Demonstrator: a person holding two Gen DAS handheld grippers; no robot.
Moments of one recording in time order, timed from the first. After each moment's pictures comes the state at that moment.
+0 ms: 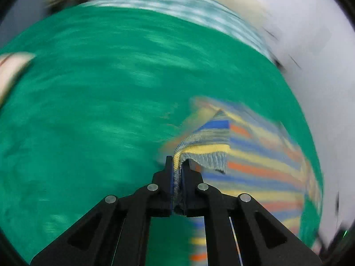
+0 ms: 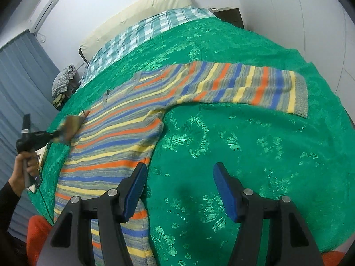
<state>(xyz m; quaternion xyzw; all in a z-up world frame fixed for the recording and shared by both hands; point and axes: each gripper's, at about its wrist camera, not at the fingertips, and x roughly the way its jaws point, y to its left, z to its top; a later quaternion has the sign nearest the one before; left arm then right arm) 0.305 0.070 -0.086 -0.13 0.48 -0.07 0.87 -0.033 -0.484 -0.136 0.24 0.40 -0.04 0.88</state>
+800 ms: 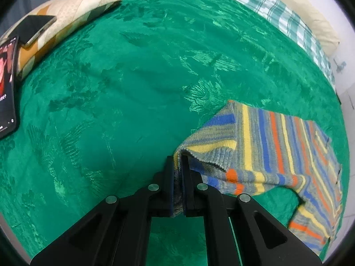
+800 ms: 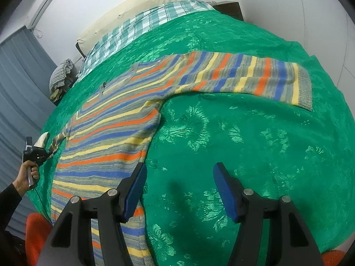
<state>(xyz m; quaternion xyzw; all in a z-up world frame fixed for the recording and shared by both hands) 0.309 0.169 -0.154 -0.17 0.53 0.09 0.82 -0.027 -0.482 -0.146 0.23 0.42 -0.04 0.87</state>
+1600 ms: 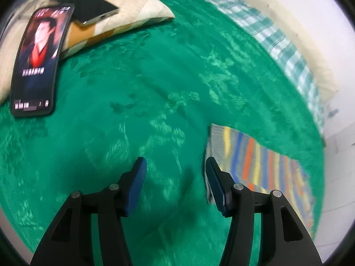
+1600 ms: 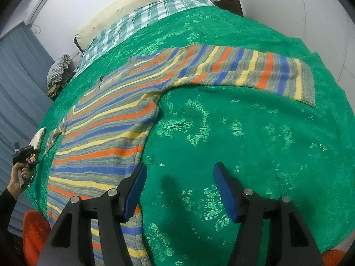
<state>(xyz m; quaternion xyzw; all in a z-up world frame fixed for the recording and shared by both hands) 0.252 0.252 -0.134 -0.31 0.47 0.09 0.82 -0.024 -0.477 -0.154 0.23 0.44 -0.05 0.87</state>
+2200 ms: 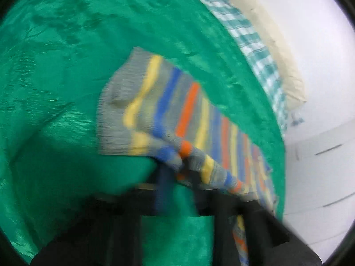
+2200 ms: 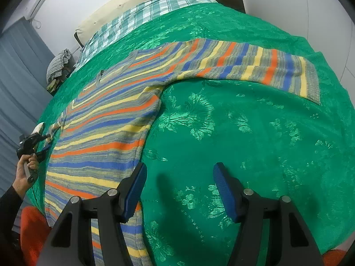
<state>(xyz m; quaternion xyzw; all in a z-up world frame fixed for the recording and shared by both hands) 0.263 0.167 -0.192 -0.42 0.44 0.01 0.79 -0.021 -0.469 -0.158 0.22 0.45 -0.04 0.86</state>
